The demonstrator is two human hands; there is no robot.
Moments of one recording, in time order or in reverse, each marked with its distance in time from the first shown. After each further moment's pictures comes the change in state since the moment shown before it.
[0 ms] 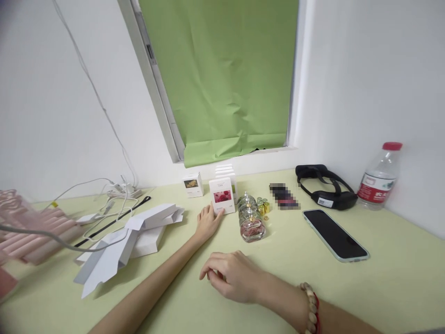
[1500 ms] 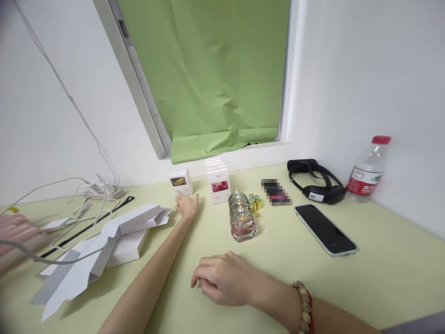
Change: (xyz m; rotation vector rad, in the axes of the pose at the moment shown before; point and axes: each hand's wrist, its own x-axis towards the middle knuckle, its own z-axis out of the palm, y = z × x) left_hand 0.078 -0.024 0.012 -0.136 0.367 -0.553; right_hand 0.000 0.009 -0.006 -0.145 -0.116 -0.026
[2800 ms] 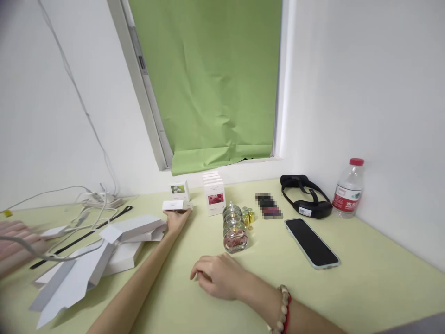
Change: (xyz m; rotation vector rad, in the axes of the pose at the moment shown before) left_hand 0.008 -0.018 -0.032 -0.274 -0.040 -0.106; right_hand 0.005 0.011 -0.004 -0.001 0.081 0.061
